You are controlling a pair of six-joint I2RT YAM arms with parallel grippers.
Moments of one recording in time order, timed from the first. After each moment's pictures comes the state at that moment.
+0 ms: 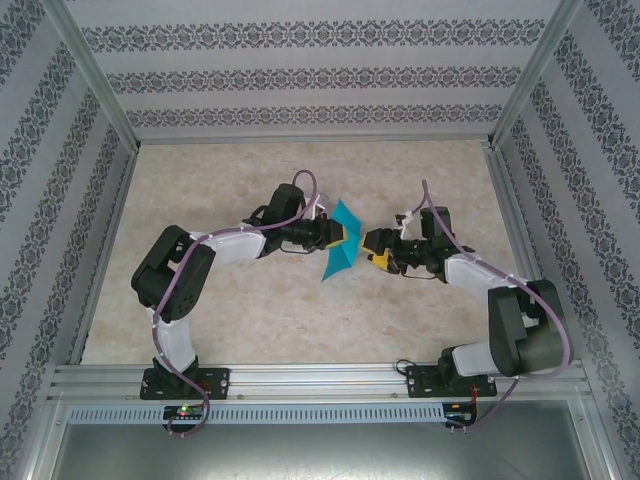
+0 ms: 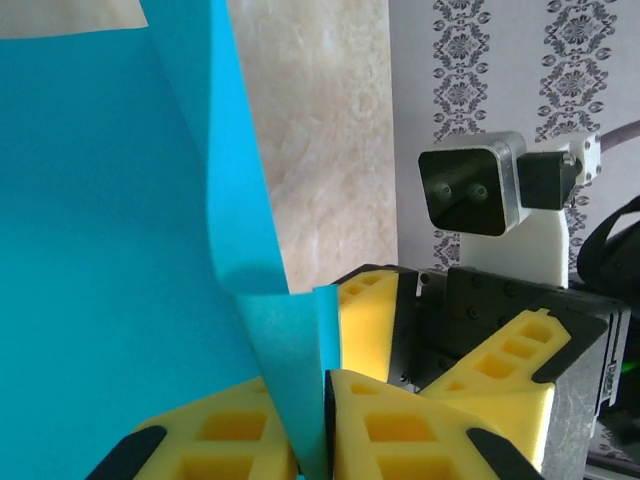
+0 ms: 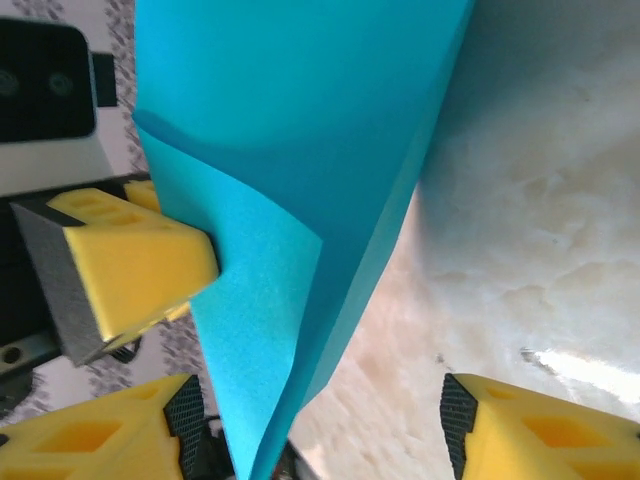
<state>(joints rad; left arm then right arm) -0.55 1.87 1.10 0.20 0.76 -0.98 0.16 1.39 0.60 0.01 -0.90 0.87</state>
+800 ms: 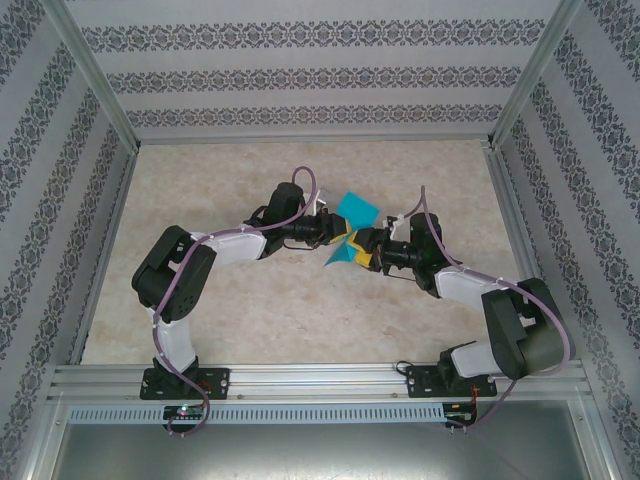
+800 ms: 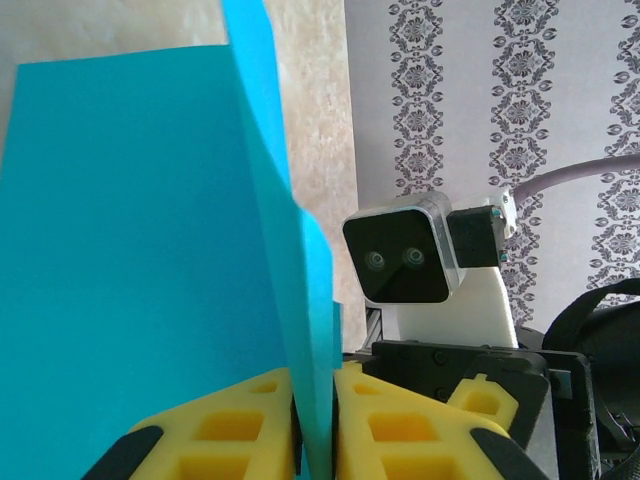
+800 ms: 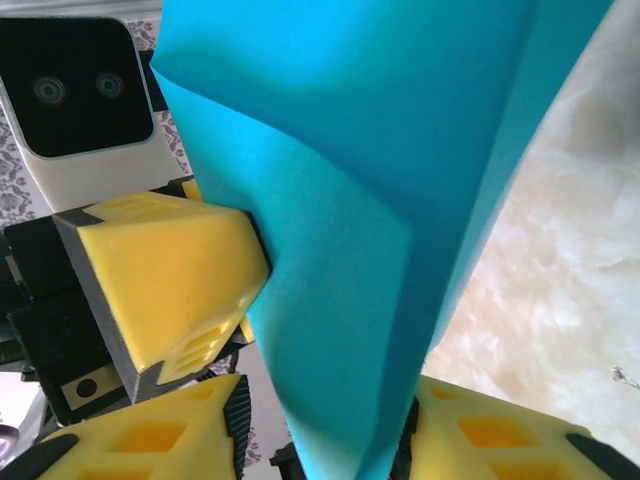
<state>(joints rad) -0.56 1.87 1.09 0.32 0.75 -1.06 0.28 1.40 0.49 0.44 -0.85 1.33</state>
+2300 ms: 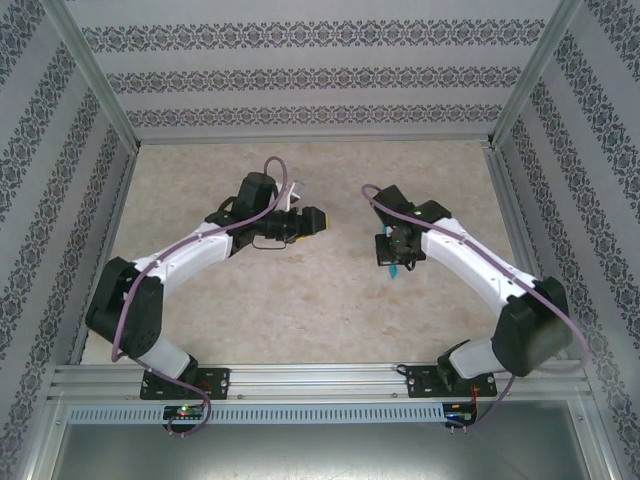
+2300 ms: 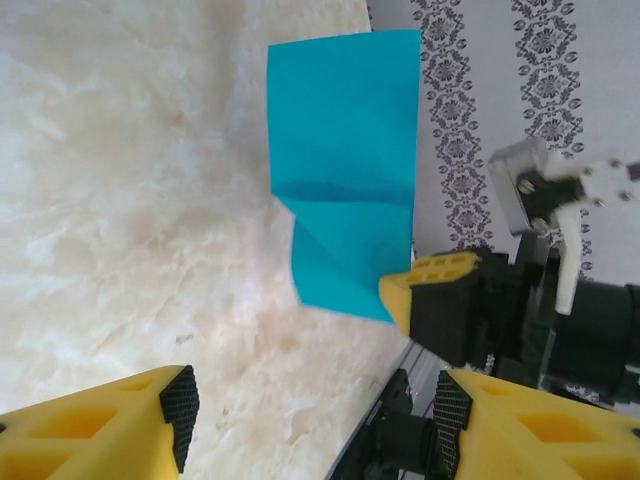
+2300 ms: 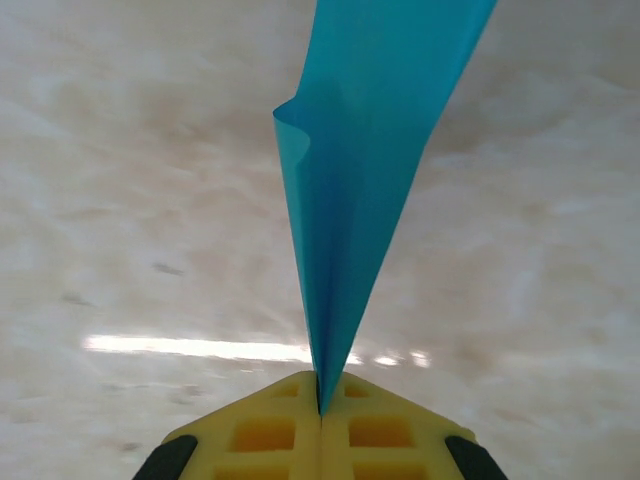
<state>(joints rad) -0.48 1.55 1.04 -0.13 0.70 -0.75 0.52 1.46 1.16 -1.08 0.16 0.45</state>
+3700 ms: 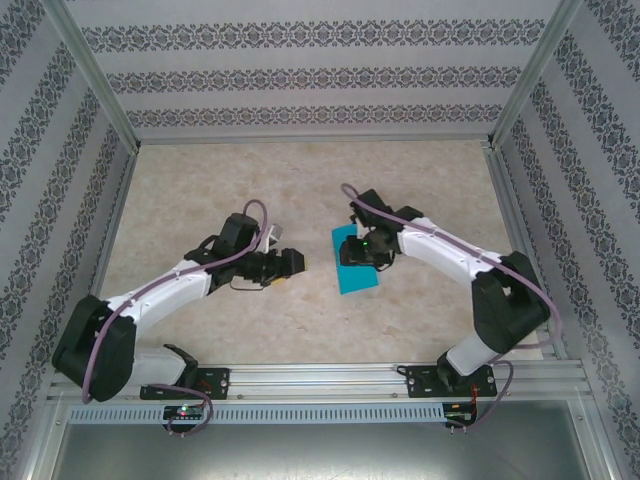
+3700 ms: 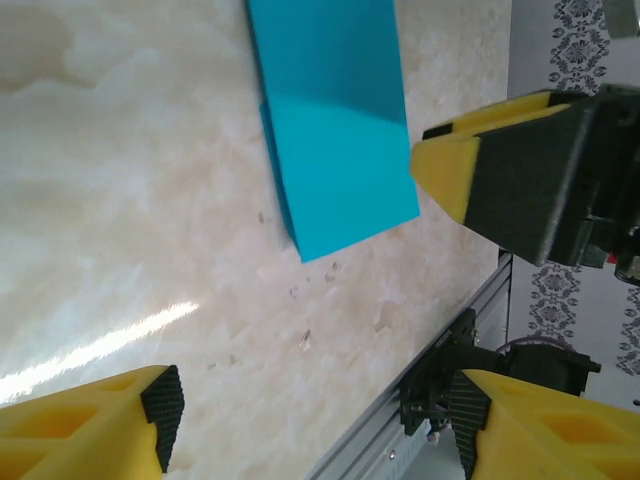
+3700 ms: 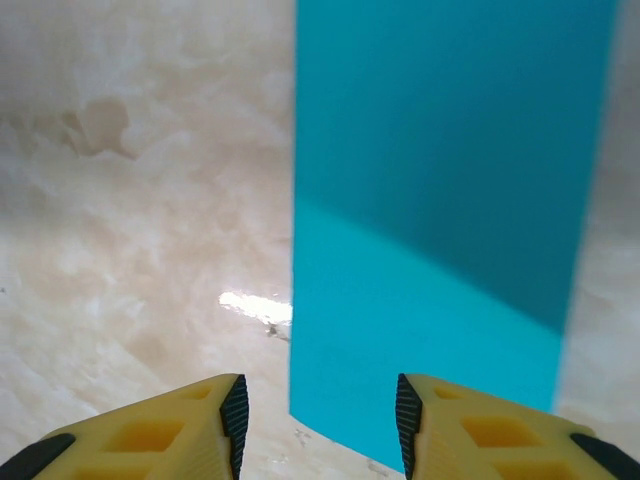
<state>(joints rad) -0.49 1.33 0.74 -0.22 0.62 -0.77 0.54 1.56 1.08 -0.75 -0.20 0.52</state>
